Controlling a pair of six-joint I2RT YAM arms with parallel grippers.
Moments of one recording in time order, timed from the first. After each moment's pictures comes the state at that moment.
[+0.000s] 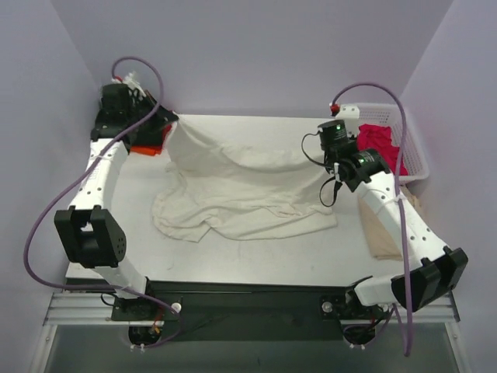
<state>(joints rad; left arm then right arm) 0.04 1.66 1.71 -0.39 0.43 -0.64 0.44 1.34 1.47 -0.76 0.69 0.21</state>
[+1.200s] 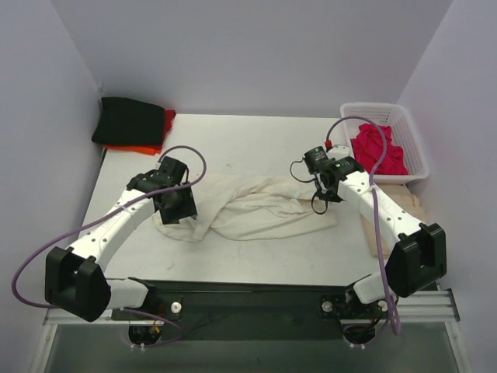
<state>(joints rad) -0.40 1.31 1.05 -0.94 -0.08 -0.66 0.44 1.45 1.19 -0.98 0.58 0.58</state>
